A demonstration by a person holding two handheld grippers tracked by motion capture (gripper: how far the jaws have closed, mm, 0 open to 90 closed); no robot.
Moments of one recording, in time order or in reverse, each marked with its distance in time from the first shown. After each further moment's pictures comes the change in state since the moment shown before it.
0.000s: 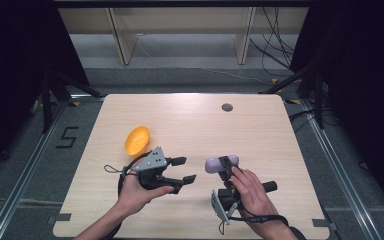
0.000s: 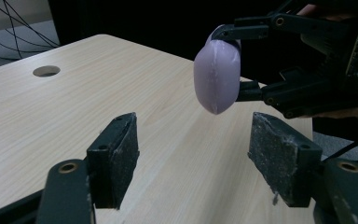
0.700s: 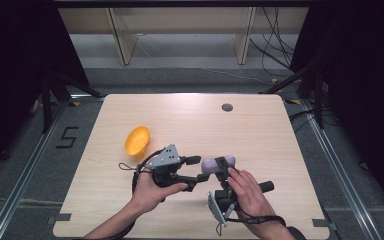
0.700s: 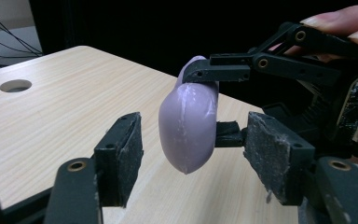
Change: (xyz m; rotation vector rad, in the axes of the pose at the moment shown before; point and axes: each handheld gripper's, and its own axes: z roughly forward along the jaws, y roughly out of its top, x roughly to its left) left arm -0.013 0.015 0.025 -0.042 -0.050 -0.028; right arm -0.001 0.008 -0.001 -0.024 -0.025 -0.009
